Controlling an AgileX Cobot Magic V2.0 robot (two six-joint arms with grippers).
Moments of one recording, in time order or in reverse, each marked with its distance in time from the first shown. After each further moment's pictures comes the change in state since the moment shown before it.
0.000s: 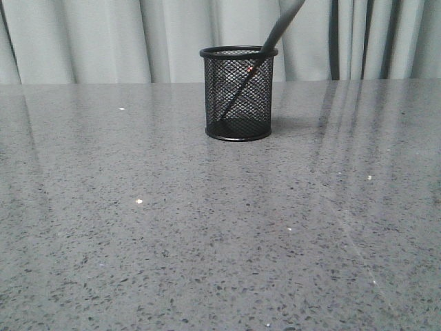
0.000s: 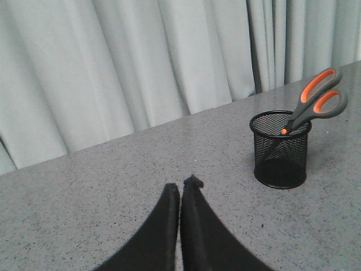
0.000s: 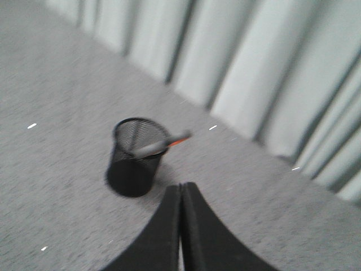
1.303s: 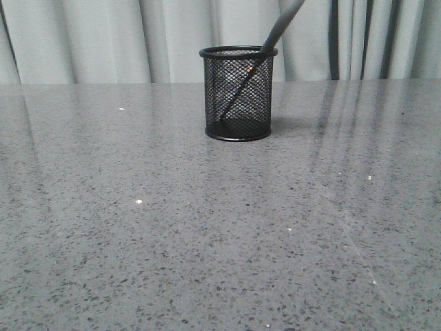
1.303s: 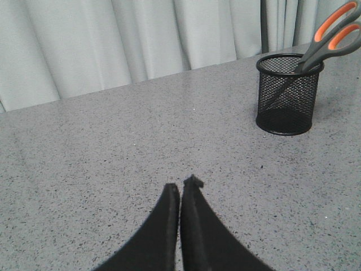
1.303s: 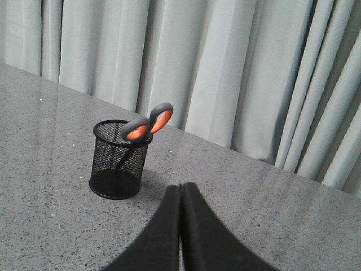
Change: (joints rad) left arm 0.000 -0.110 0.242 -0.024 -0.056 -0.001; right arm 0.000 -0.384 0.462 0.093 -0.285 0.000
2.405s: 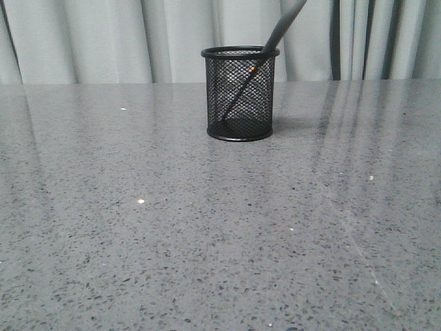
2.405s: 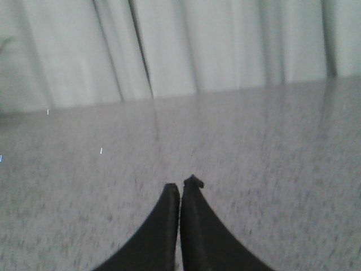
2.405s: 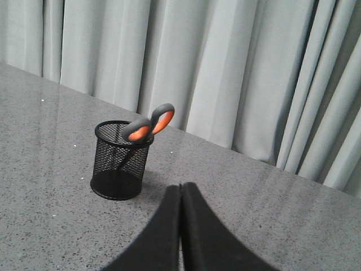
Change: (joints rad) left arm 0.259 -0.266 0.331 0.497 -0.235 -0.467; right arm 0.000 0.000 0.000 0.000 0.000 0.000
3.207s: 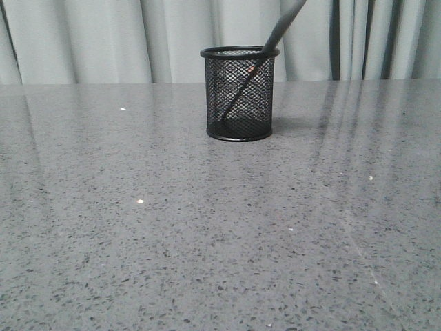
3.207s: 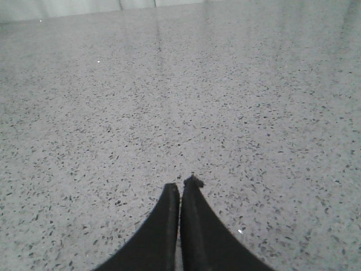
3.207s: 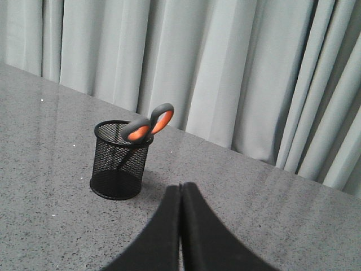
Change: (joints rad) left arm 0.041 0.000 0.000 0.022 0.225 -0.034; right arm 0.000 0.000 0.000 0.000 -0.001 0.000
